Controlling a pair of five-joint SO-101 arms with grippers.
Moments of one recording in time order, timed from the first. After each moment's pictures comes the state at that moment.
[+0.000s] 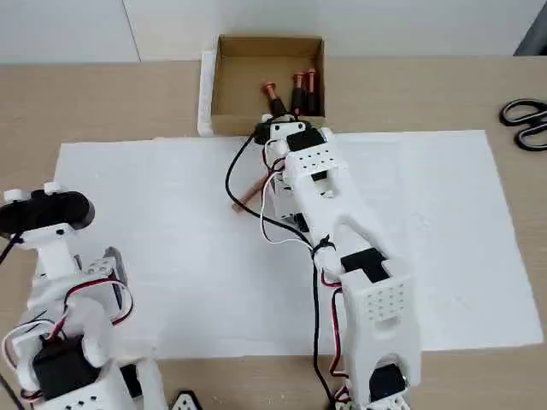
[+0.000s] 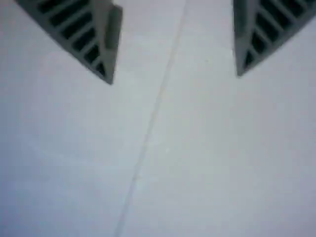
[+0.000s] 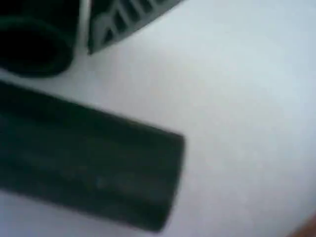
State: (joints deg) left arm -25.8 -77.4 53.8 82.3 -1.4; right arm -23.6 34.5 -18.5 83.0 -4.9
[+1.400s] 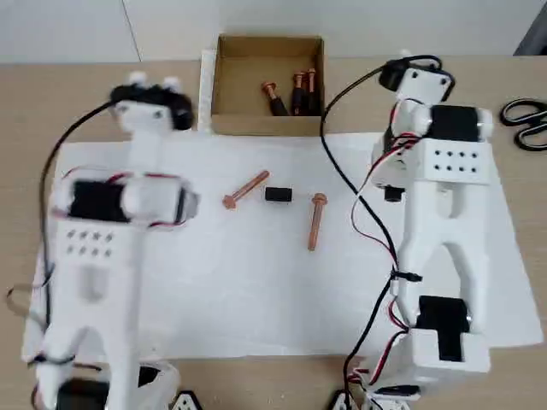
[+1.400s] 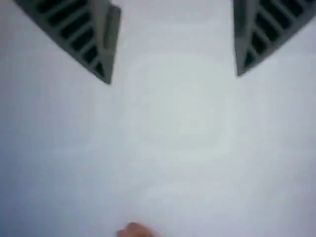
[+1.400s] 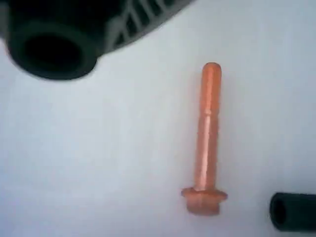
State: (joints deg) left arm 4.9 -20.4 8.5 90.6 1.0; right arm 2.4 3.8 -18.3 97.6 -1.9
